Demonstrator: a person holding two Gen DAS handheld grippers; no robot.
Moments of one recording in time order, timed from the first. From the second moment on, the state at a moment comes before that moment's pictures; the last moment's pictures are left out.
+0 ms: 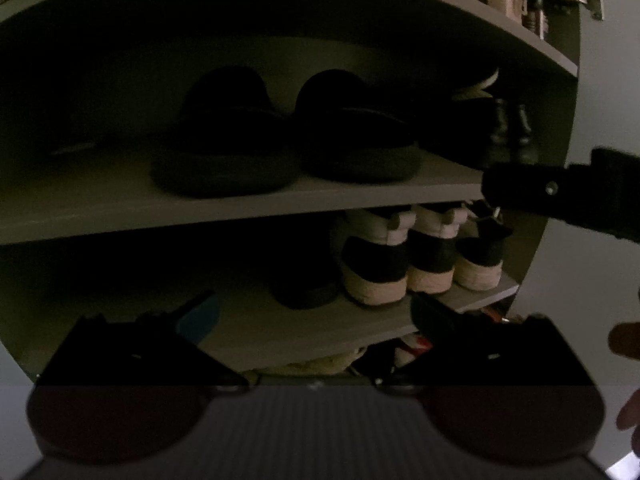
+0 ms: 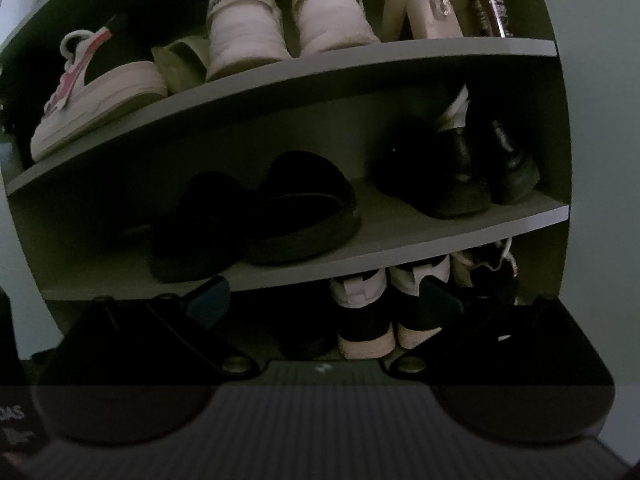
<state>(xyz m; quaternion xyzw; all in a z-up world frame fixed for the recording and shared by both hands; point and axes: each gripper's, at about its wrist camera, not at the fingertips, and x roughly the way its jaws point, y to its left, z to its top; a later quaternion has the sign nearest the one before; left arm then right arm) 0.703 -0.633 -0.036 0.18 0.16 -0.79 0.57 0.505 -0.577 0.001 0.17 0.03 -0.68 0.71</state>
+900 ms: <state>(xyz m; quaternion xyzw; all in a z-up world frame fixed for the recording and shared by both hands) 0.708 -0.619 -0.019 0.15 0.16 -0.79 0.57 0.503 -0.567 -0.001 0.18 -0.02 -0.69 0.70</state>
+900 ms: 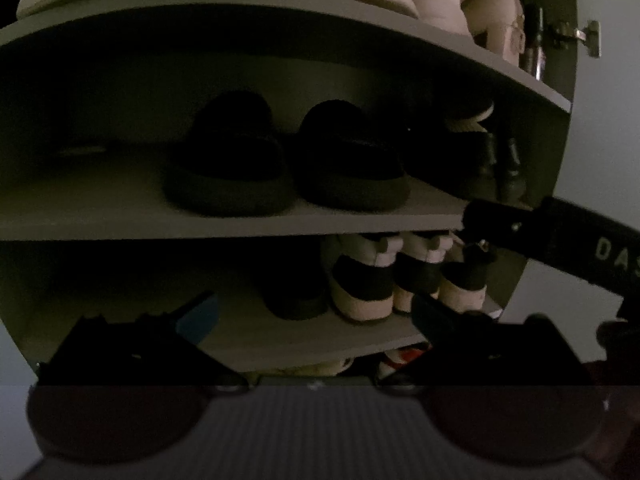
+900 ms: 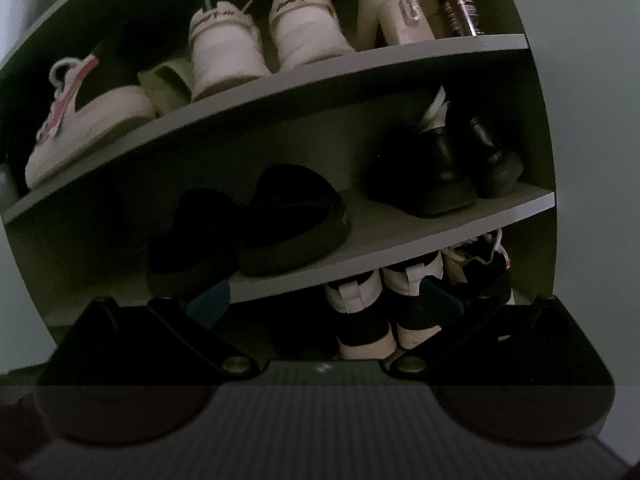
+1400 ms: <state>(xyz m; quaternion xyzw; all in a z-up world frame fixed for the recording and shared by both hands) 0.726 -0.612 0.042 0.12 0.10 -0.78 0.60 0.510 -0.542 0.049 0.15 -0.02 -0.71 0.68</state>
